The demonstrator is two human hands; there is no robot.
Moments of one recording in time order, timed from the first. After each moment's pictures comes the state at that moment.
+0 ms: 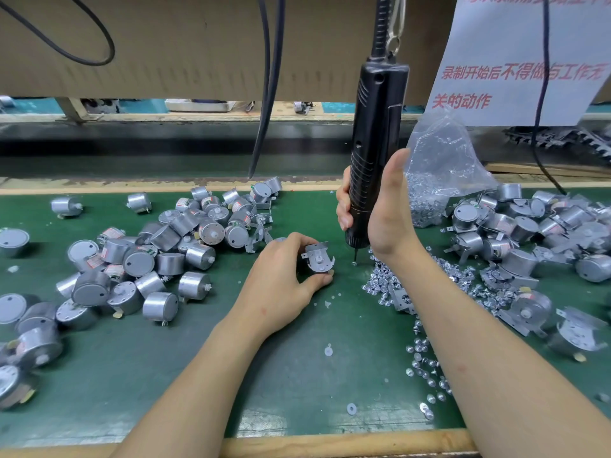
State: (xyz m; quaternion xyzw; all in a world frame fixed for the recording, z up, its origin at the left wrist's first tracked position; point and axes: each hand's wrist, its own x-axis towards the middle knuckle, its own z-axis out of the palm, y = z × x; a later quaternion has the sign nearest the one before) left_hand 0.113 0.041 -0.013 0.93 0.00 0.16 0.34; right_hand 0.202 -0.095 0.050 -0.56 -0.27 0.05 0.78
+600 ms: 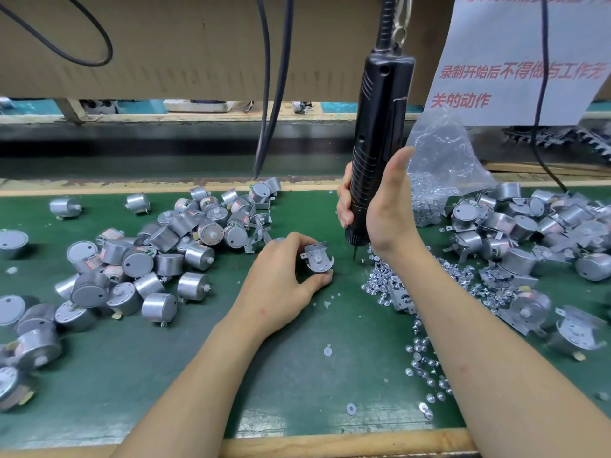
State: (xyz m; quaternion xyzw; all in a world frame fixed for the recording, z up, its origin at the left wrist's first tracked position) left_hand 0.113 0.041 -0.013 0.93 0.00 0.16 0.33; right_hand 0.201 -0.094 0.053 -0.57 -0.27 0.03 0.77
